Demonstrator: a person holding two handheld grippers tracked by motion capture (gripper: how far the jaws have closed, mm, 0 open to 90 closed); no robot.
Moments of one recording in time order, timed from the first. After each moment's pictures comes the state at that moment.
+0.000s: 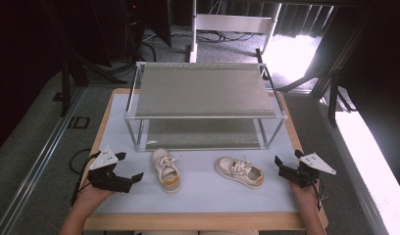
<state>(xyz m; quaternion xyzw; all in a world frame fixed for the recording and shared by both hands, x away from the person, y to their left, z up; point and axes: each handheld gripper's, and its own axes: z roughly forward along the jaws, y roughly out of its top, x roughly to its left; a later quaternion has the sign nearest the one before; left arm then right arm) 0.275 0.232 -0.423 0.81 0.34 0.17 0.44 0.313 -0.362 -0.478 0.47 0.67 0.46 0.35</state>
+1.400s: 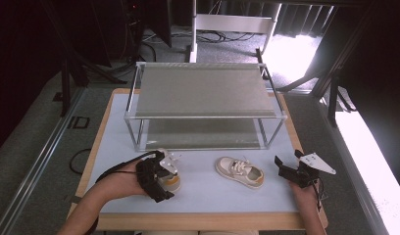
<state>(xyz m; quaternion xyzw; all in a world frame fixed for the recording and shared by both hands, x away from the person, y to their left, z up) 0.287 0.107 -0.381 0.97 0.14 0.02 0.20 0.313 -0.362 -0.478 0.47 0.67 0.46 0.34</state>
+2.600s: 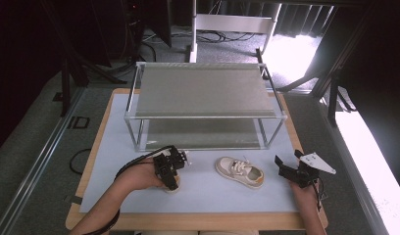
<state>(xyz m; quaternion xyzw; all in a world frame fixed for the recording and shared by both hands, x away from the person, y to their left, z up) 0.324 0.068 -0.407 0.97 0.22 -0.02 0.06 0.314 -0.362 -0.478 0.48 0.67 0.45 0.34</state>
